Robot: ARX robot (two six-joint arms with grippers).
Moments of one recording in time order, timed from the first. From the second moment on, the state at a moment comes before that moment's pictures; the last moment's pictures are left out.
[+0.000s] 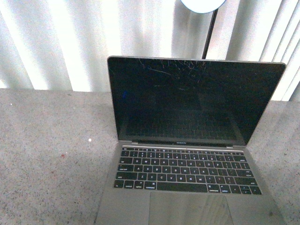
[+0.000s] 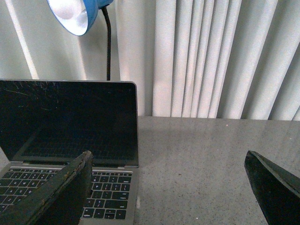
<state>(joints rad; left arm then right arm) 0.00 0.00 0.03 0.00 0.00 0.00 0.00 0.00 0.01 0.00 0.00 -0.01</state>
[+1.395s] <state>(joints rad) -0.27 1.65 0.99 0.60 0.04 0.09 -0.05 1.47 0.86 0.36 -0.42 -0.45</state>
